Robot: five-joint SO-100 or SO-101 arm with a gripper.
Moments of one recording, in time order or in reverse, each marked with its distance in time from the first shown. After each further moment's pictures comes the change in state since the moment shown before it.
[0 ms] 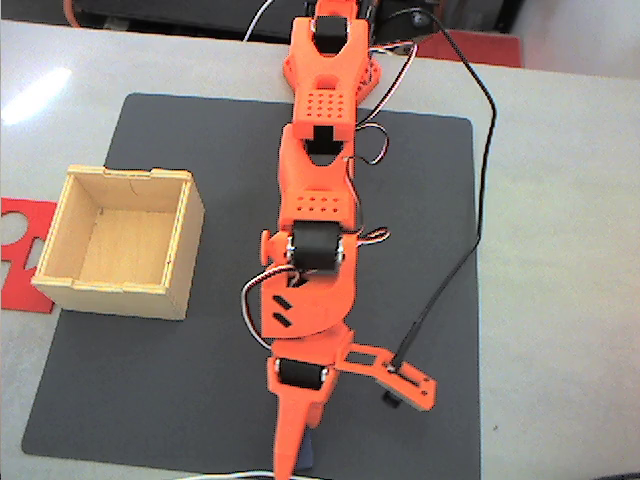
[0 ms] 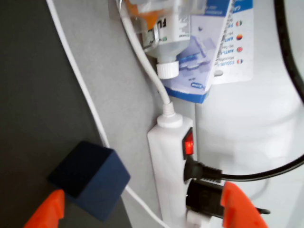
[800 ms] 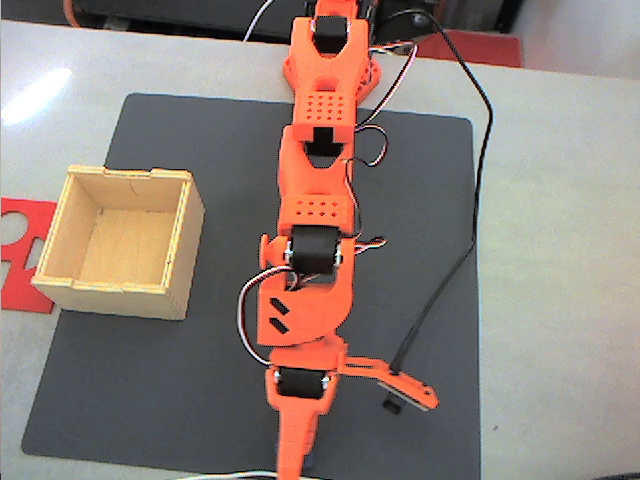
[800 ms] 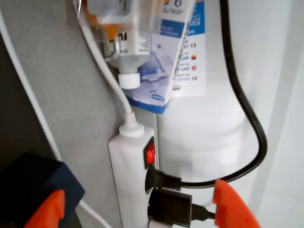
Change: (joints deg) arm 1.7 -3.1 0.0 -12.0 -7.4
